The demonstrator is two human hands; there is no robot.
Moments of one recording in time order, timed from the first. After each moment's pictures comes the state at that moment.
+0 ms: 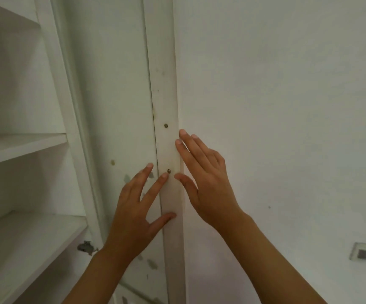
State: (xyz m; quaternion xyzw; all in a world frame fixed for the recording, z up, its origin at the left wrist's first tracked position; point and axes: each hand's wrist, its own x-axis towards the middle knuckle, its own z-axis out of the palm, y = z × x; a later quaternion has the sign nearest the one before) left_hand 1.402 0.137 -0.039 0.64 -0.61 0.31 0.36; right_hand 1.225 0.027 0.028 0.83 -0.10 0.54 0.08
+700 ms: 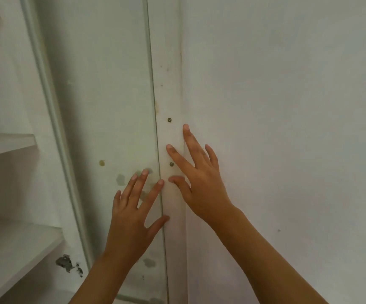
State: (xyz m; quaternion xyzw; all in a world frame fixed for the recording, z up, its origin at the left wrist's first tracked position) left_hand 1.423 0.046 -0.067 0.69 -0.55 0.36 0.30; right_hand 1.264 -0.081 0.020 0.85 -0.10 0.52 0.06
